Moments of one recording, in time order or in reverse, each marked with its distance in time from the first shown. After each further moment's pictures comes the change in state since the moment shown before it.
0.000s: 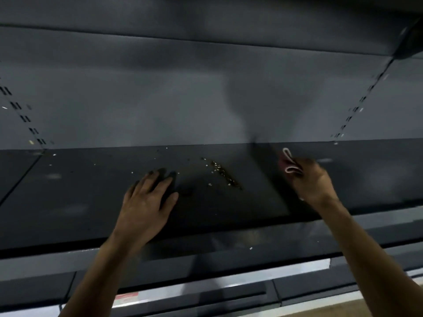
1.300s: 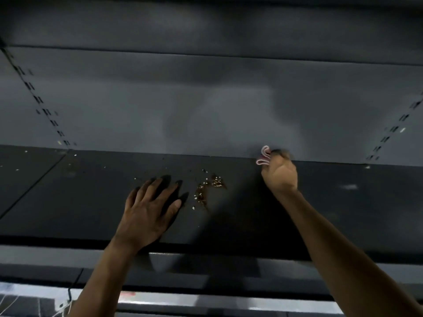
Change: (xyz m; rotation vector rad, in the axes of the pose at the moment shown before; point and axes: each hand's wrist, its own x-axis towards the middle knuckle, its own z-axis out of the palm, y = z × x) left_hand 0.009 0.022 0.012 0.097 -0.027 -0.103; right_hand 0.094 -0.040 0.065 -0.042 -0.060 -0.061
